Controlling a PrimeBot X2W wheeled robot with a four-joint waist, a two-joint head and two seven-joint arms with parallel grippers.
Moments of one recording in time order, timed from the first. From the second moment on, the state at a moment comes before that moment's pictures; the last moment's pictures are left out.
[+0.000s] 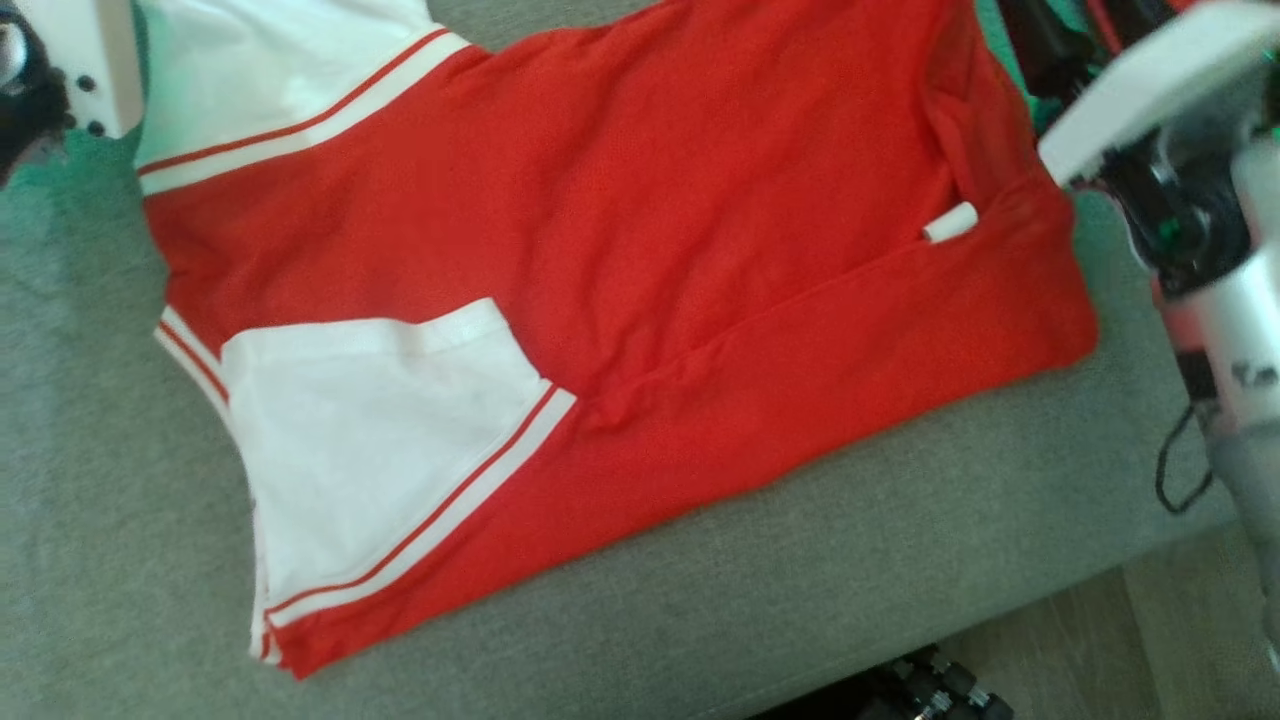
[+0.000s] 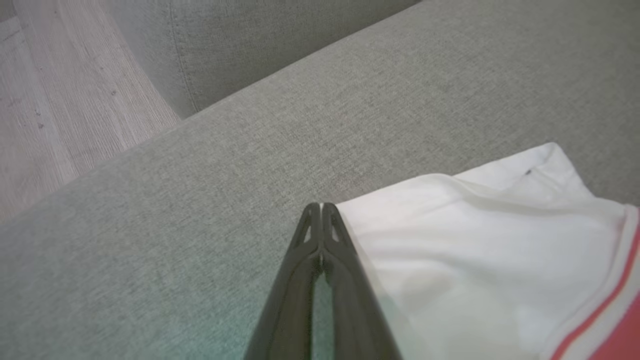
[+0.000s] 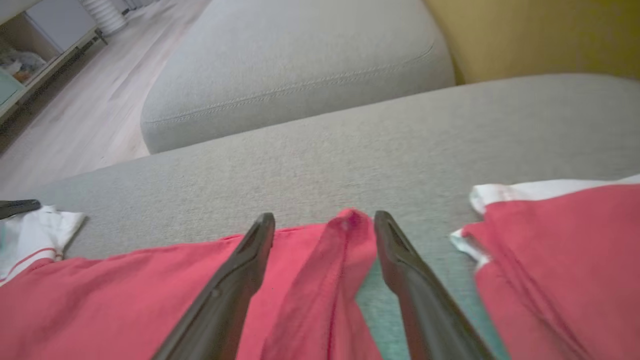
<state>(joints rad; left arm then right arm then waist) -1.19 0.64 -0.76 0.51 -0.85 -0.09 0.71 -0.86 -0.34 0.38 0.46 0.75 0.13 0.23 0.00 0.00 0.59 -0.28</state>
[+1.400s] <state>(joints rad) -1.26 0.58 -0.77 0.45 -0.83 -0.12 0.33 -1.04 -0.46 0.41 0.68 1.00 0.13 0.26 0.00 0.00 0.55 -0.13</state>
